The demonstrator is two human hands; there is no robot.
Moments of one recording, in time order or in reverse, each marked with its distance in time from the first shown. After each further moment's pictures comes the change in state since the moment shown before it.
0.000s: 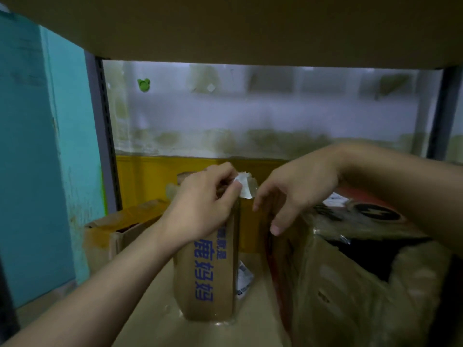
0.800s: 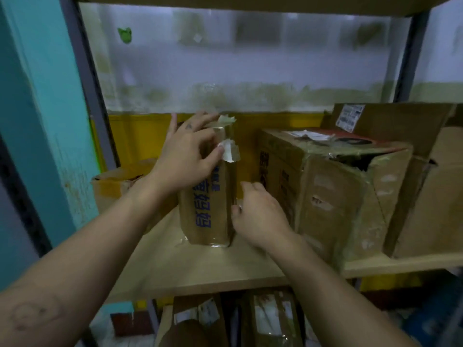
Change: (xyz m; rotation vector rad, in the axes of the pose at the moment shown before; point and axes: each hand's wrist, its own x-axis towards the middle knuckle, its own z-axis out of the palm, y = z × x) left_hand -0.037 -0.043 -0.017 0.139 -0.086 0.140; right_hand 0.056 -0.102 0.178 0.493 0.780 0.402
